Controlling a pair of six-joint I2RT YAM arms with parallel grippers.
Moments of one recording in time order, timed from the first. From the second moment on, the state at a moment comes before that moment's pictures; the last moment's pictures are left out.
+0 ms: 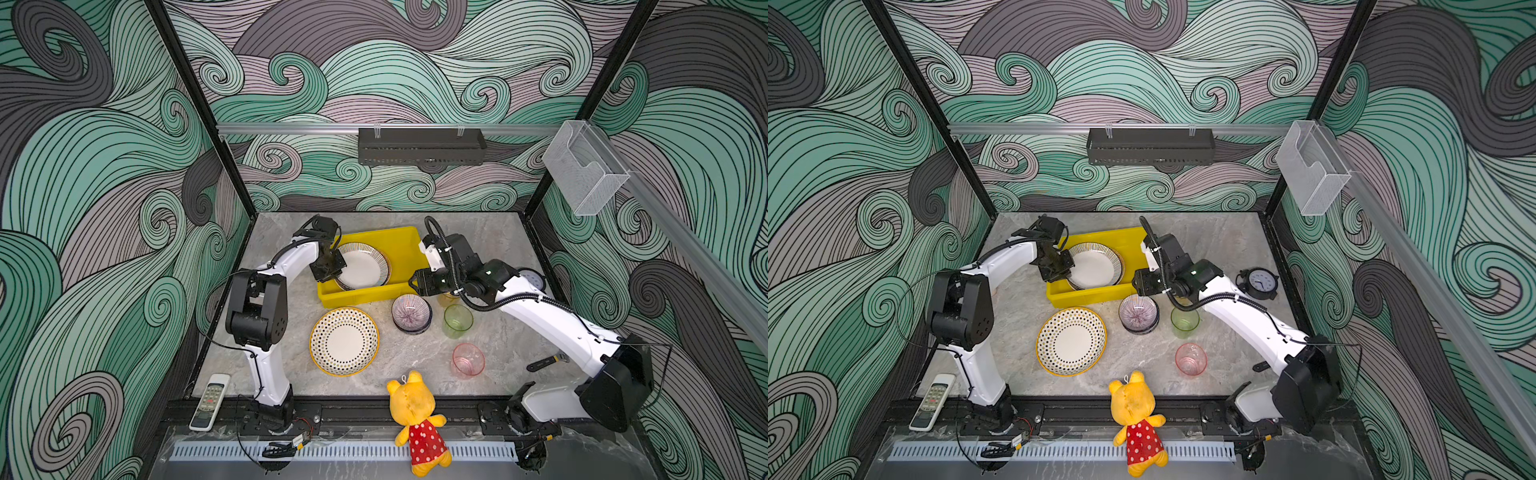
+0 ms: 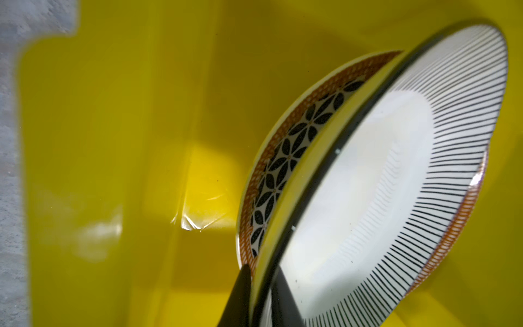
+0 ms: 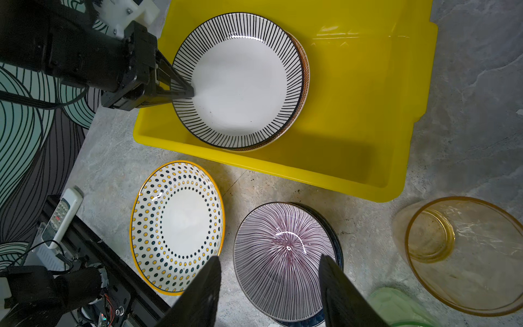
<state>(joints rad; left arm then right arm) -0.22 1.88 1.44 -0.87 0.09 -0.69 0.66 1.41 1.23 -0.67 -0.14 0.36</state>
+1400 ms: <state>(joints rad) -0.21 1.86 1.42 -0.85 0.12 -0.68 0.67 1.44 1.23 -0.66 -0.19 0.40</state>
